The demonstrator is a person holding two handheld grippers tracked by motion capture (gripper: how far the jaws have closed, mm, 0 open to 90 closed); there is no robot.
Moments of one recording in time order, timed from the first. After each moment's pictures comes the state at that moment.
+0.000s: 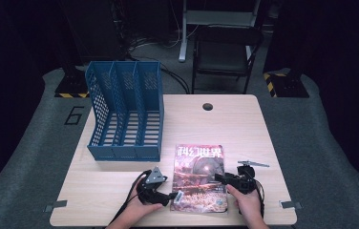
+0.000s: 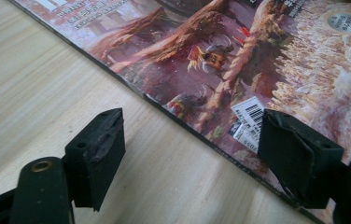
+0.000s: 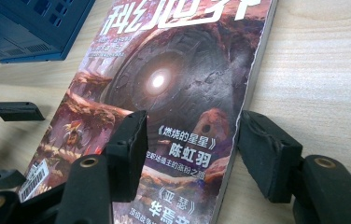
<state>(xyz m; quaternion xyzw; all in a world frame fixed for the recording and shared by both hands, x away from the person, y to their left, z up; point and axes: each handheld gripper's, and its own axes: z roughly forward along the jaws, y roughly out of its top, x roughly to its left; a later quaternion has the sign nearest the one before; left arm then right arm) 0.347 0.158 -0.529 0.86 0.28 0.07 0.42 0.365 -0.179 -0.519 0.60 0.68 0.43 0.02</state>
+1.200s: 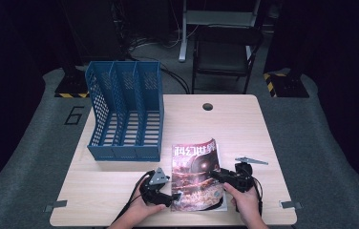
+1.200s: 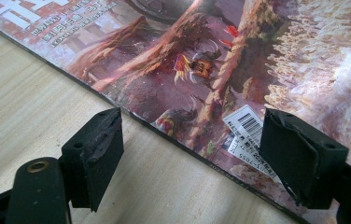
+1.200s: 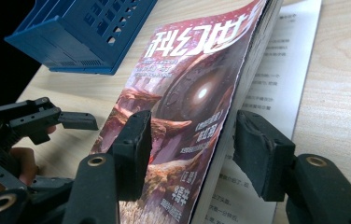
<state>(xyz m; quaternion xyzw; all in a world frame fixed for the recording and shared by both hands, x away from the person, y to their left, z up) 0.347 0.152 -0.528 0.87 0.27 0.07 0.41 0.362 -0.167 -0.496 0.55 0.68 0.48 0.01</state>
